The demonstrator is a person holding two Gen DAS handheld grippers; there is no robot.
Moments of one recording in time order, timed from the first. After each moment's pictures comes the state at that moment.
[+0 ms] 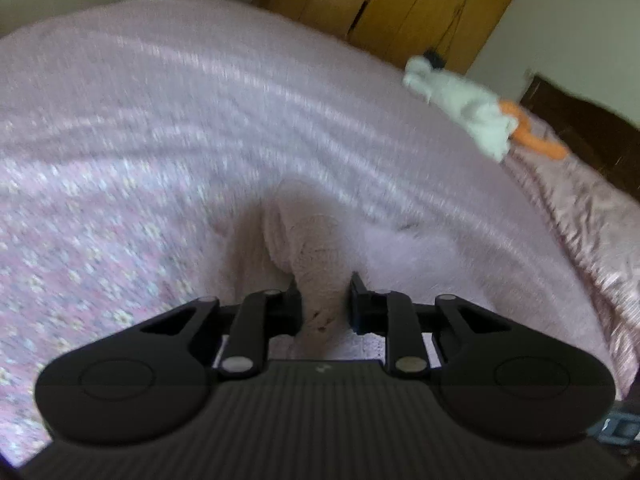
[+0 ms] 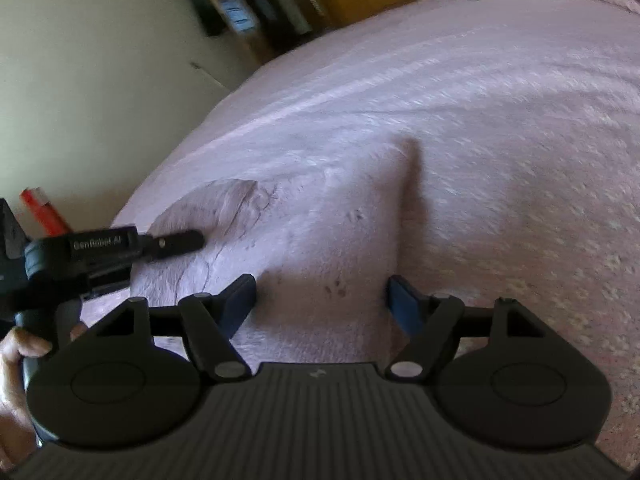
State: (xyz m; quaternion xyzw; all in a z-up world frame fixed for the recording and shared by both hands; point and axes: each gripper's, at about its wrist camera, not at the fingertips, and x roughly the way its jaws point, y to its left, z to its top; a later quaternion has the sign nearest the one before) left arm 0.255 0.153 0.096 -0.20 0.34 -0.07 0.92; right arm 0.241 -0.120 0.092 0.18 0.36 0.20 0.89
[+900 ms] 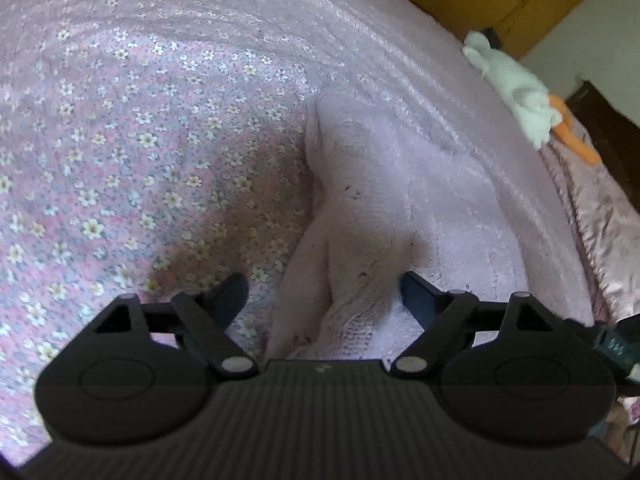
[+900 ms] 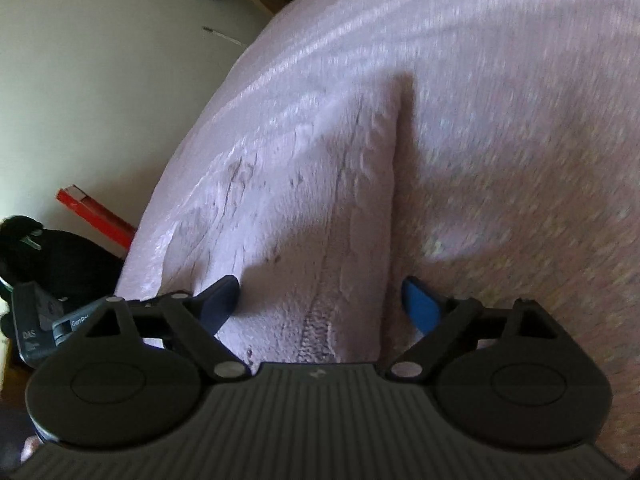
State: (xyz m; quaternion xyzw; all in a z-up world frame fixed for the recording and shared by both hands) left arm 0.204 0.197 0.066 -0.27 0.44 -0.02 0.86; right arm 0.260 -0.140 0.060 0.28 0.46 0.27 0.80
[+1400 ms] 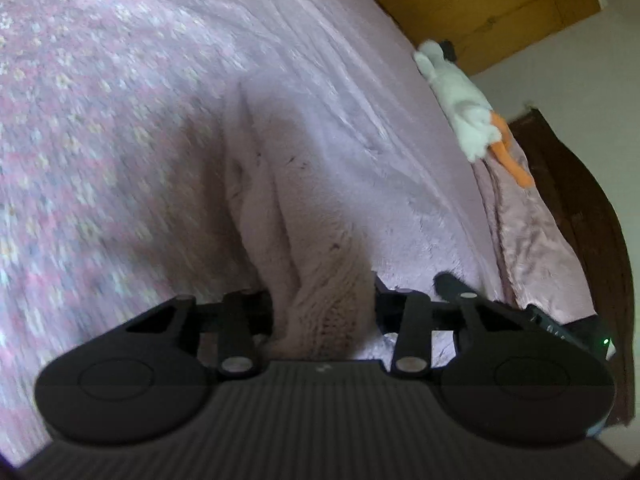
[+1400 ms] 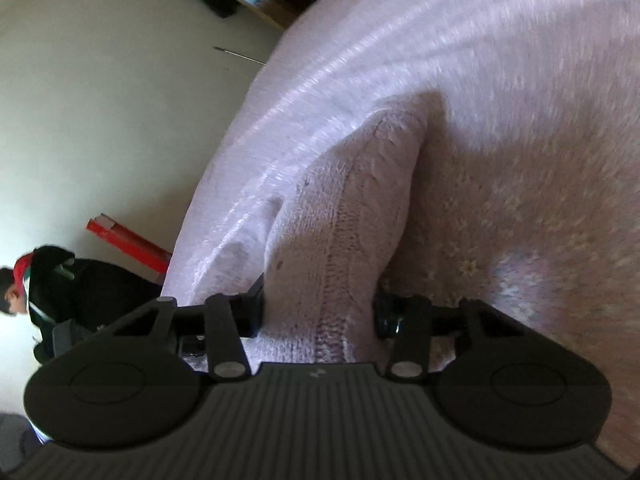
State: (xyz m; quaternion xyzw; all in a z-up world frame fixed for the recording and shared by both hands) left arm 0.203 0.168 0.073 -0.37 0.43 -0.11 0.81; right arm 0.255 -0.147 0.102 0.31 0.44 0.28 0.80
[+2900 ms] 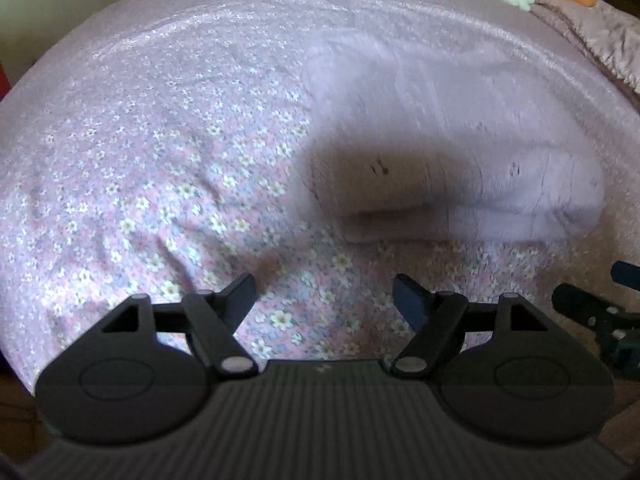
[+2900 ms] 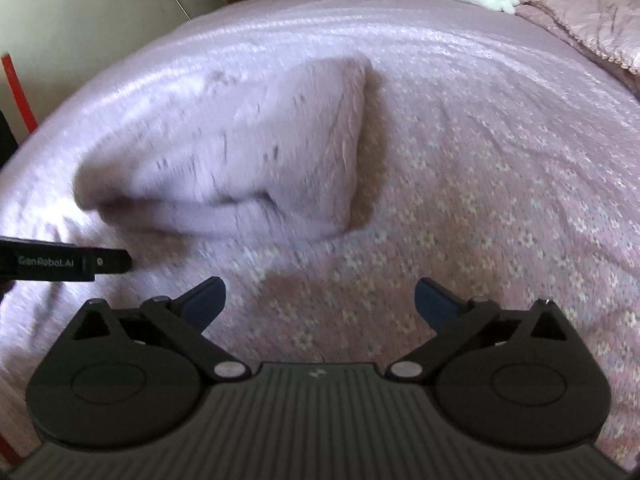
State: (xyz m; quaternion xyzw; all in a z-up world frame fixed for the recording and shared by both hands) left arm 0.018 0.007 0.057 -0.03 0.47 0.05 0.88; right arm 0.006 -0.202 0.072 0.02 0.42 0.12 0.90
